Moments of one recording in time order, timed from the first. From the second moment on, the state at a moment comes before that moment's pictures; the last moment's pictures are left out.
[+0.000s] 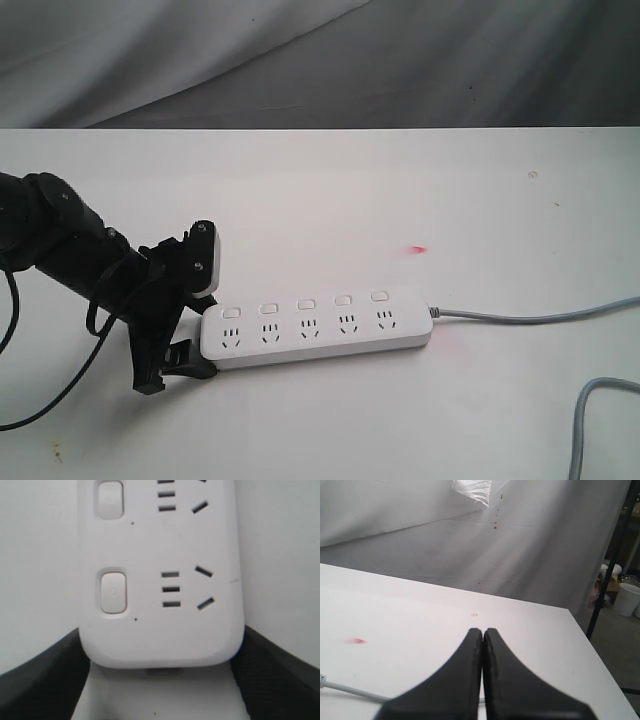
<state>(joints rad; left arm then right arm) -0.15 1.94 -0.93 -0.80 0.60 1.88 -0.18 0.11 0.00 0.13 0.07 -0.33</state>
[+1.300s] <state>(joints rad) -0.15 1.94 -0.93 -0.80 0.60 1.88 -0.18 0.11 0.00 0.13 0.08 -0.33</state>
